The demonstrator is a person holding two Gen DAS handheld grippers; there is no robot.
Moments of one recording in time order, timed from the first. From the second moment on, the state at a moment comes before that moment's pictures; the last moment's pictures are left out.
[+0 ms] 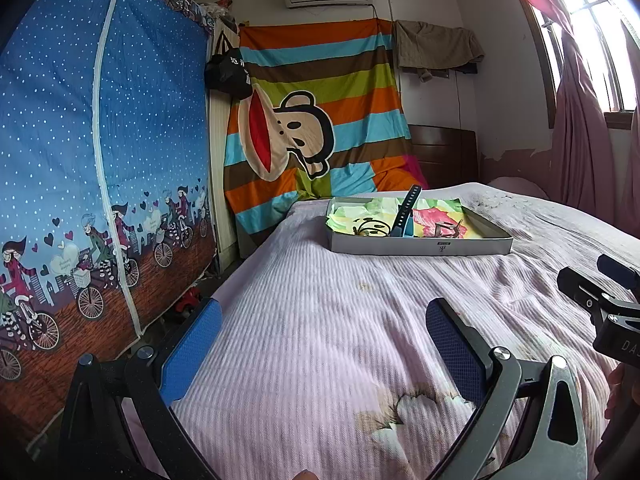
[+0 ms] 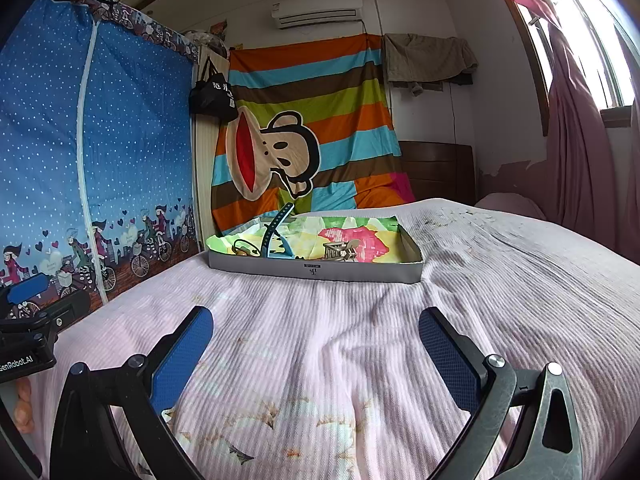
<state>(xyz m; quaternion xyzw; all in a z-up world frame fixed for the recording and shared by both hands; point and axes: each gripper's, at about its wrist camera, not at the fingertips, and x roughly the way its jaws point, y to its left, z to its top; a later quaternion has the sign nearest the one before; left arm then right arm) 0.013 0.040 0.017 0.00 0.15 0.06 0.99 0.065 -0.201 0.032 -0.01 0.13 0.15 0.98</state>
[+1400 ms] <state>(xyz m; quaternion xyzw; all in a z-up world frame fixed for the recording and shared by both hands) 0.013 0.042 0.017 0.01 0.14 0.06 0.99 0.064 -0.200 0.032 -0.01 0.13 0.15 0.98</state>
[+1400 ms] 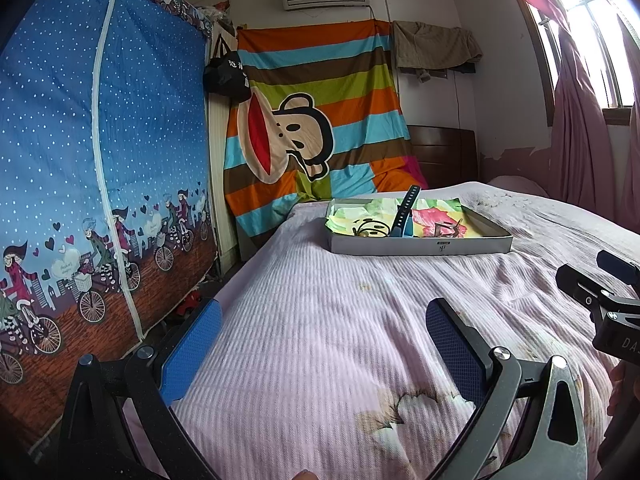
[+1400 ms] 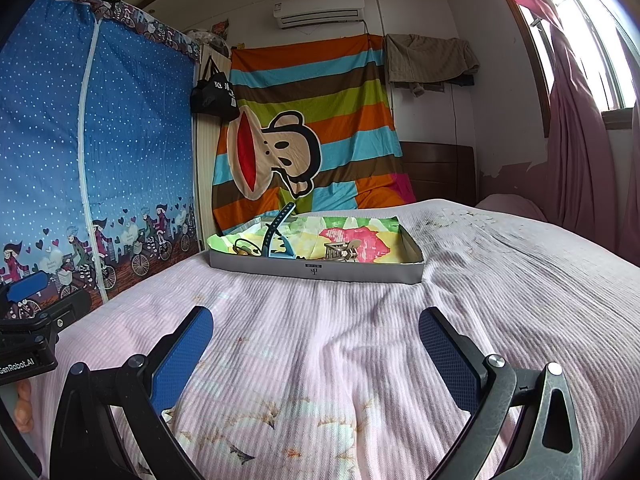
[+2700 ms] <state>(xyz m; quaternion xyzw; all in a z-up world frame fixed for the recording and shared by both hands) 0.010 0.043 0.015 0.02 0.13 0.07 0.99 0.063 -0.199 0.032 -0.01 0.13 0.15 0.98</state>
